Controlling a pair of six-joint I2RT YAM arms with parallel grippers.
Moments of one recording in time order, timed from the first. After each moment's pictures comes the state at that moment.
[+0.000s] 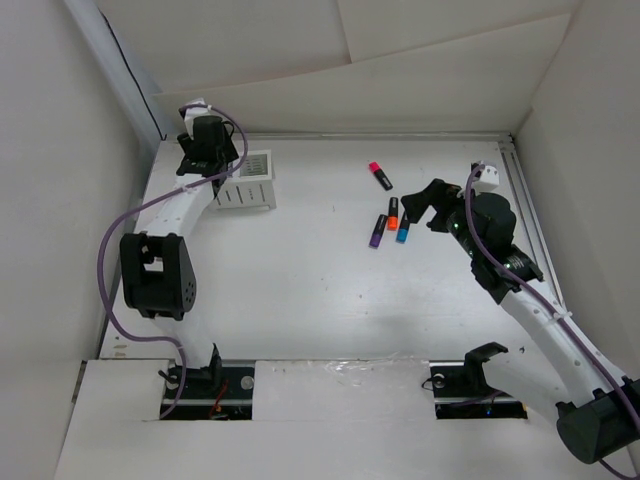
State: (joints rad) left arm -0.09 1.74 1.44 -0.16 -0.39 -0.35; right arm 0.36 0.93 0.83 -0.10 0.05 0.52
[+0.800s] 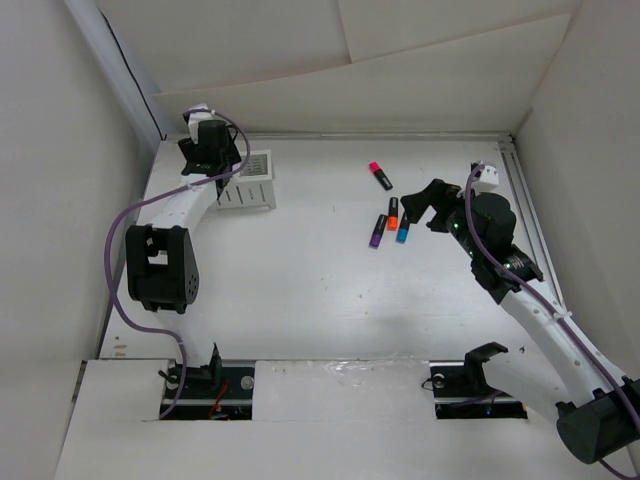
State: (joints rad) left arm -0.09 1.80 1.43 -0.12 -0.43 -0.34; right arm 0.36 0.93 0.83 -0.10 0.04 0.52
